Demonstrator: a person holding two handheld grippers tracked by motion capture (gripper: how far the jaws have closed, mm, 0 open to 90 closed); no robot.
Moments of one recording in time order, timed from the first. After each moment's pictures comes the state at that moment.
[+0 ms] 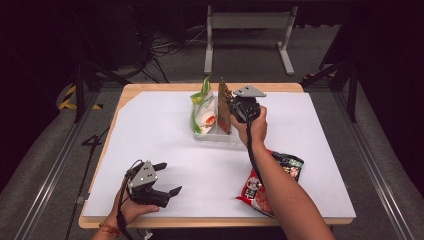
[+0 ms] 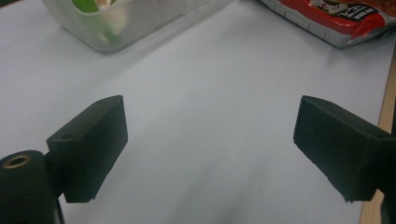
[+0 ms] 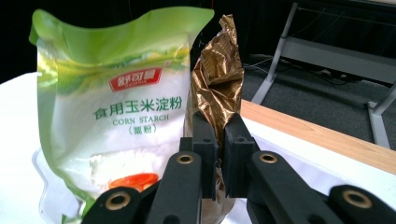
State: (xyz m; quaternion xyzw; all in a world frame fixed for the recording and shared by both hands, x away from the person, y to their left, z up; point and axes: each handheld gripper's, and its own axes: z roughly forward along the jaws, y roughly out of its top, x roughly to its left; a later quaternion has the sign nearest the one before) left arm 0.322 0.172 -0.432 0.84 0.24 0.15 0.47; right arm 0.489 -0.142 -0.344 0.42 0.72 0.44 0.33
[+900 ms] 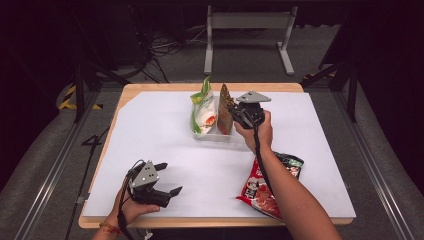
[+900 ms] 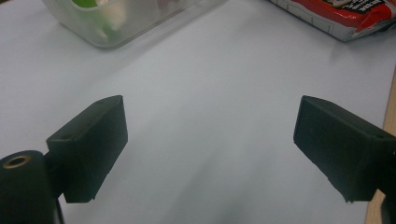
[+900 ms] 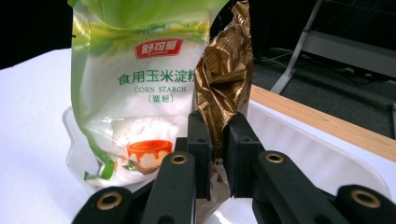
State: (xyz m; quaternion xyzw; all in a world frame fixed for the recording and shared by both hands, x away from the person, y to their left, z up) left arm 0.323 0.171 -0.433 0.84 0.24 0.15 0.46; right arm 0.475 -0.154 -0.348 0.39 0.75 0.44 0.30
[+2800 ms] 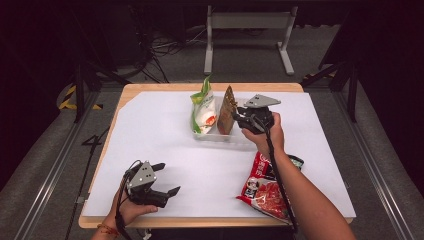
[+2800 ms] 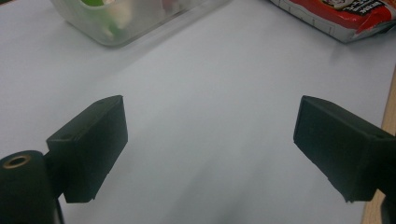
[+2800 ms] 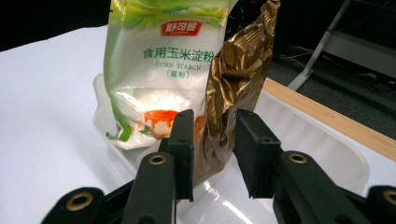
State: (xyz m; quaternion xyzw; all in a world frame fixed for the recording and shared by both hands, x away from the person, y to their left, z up) left arm 0.321 0.176 -0.433 0.84 0.24 0.15 0.46; right arm 0.454 -0.177 -0.340 0.35 0.79 0.43 0.27
